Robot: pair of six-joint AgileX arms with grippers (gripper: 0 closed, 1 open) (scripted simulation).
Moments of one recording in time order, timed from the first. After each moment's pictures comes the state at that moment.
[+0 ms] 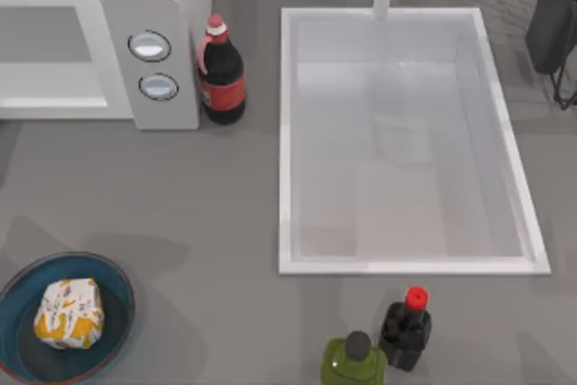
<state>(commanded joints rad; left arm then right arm) 0.50 1.37 0.96 -0.37 0.28 0.63 0.00 0.00 0.00 0.00 0.00 0.00</state>
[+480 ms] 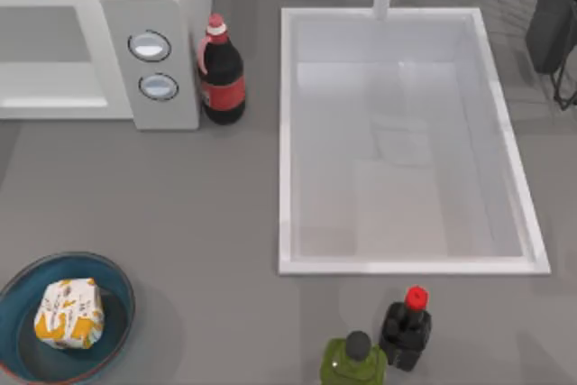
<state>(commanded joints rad) 1.00 1.73 1.36 -0.73 0.64 0.90 0.00 0.00 0.00 0.00 0.00 0.00</state>
